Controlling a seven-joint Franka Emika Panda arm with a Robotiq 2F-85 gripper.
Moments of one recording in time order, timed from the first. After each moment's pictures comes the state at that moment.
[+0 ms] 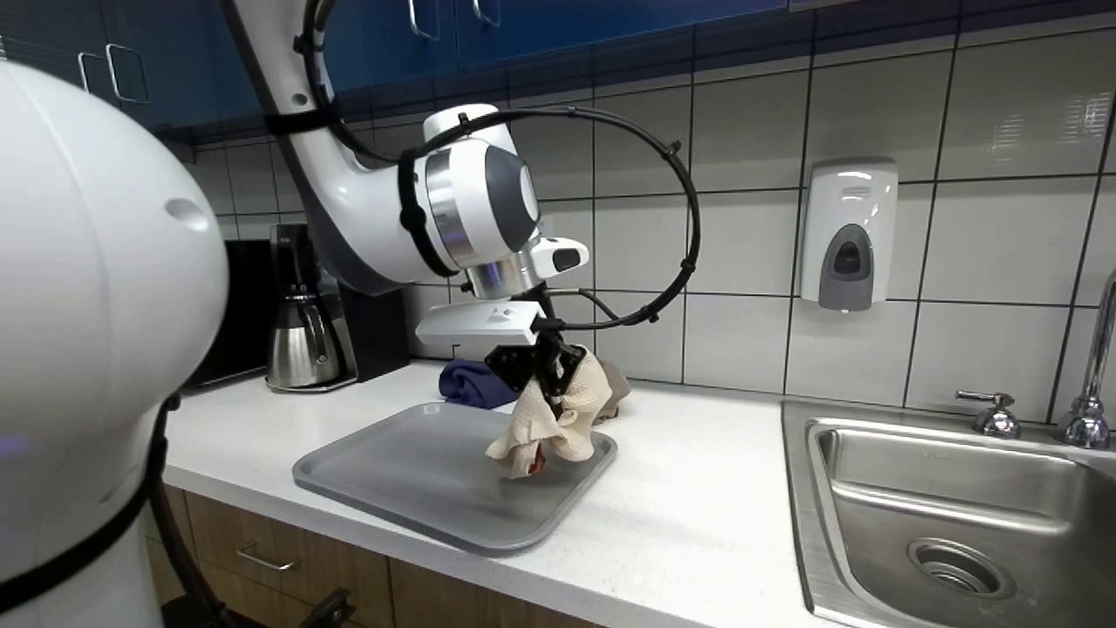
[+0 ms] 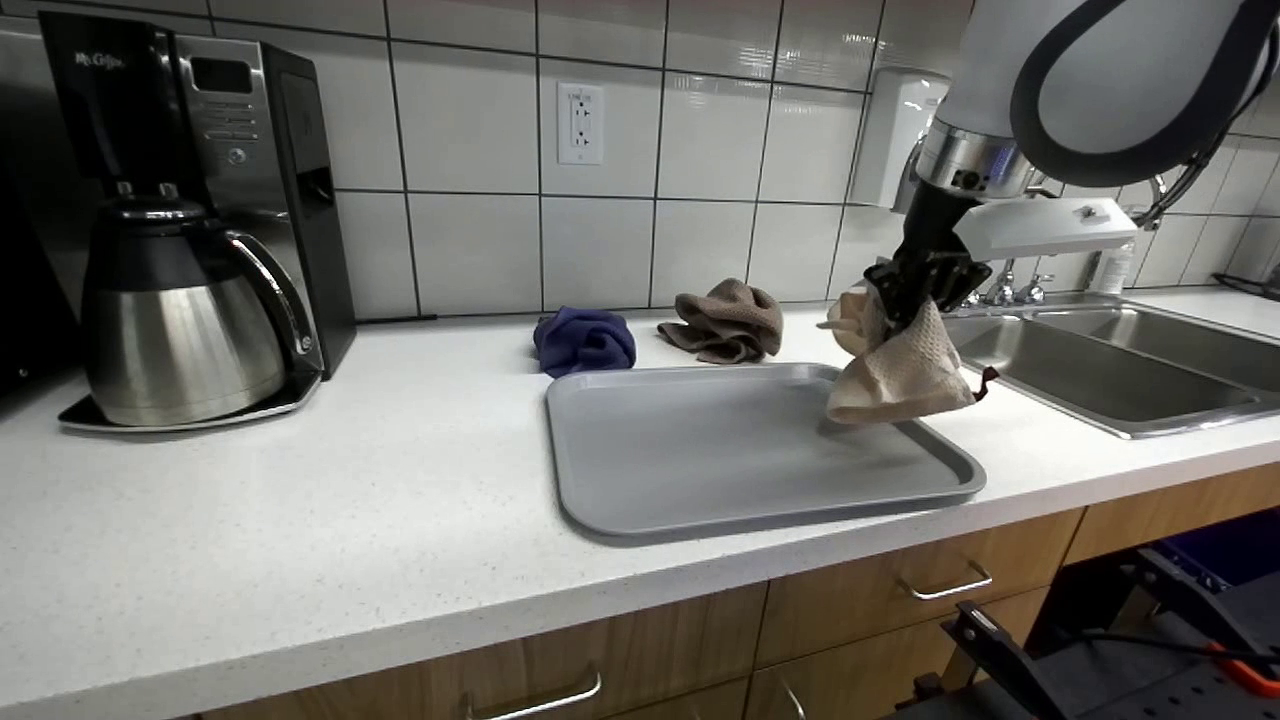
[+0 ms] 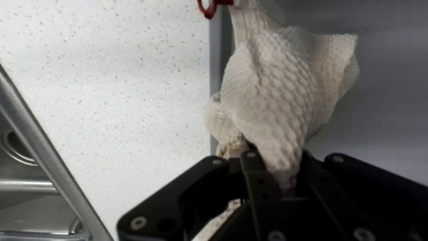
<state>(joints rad) 0.11 -0.14 -0.25 -2.78 -0.55 2.93 0.38</state>
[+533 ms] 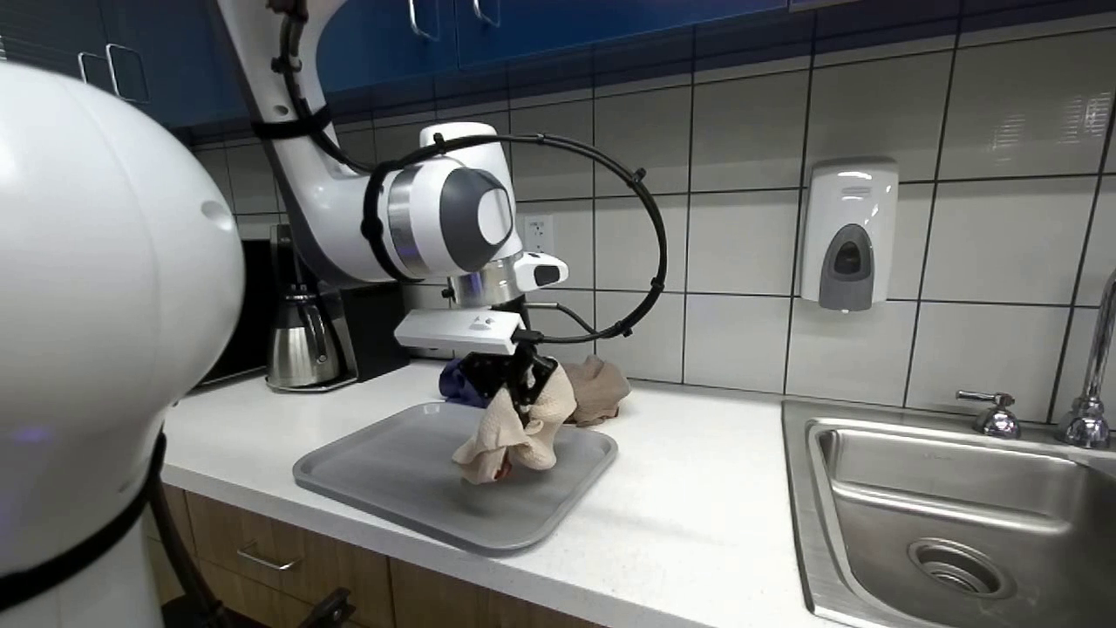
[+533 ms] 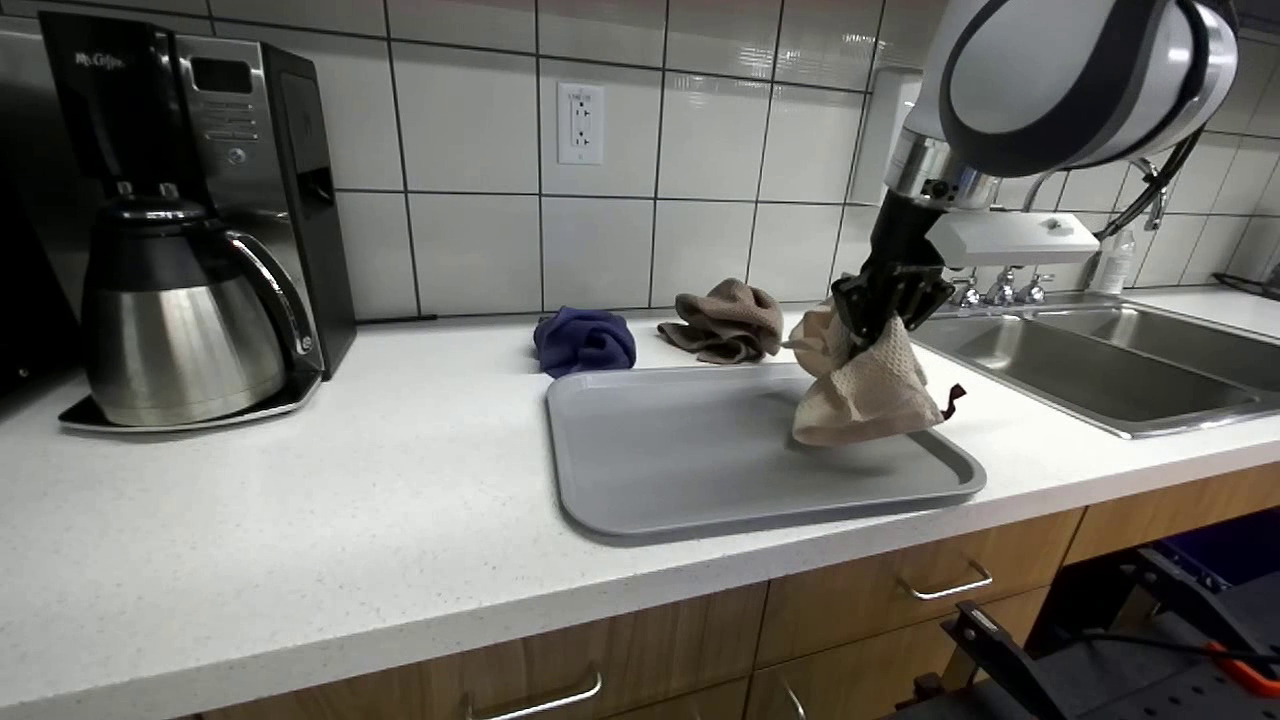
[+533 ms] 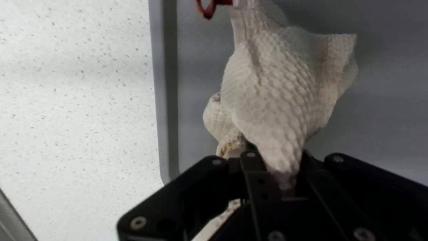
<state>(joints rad) 0.19 -0.10 -0.20 -2.78 -0.20 2.92 0.11</state>
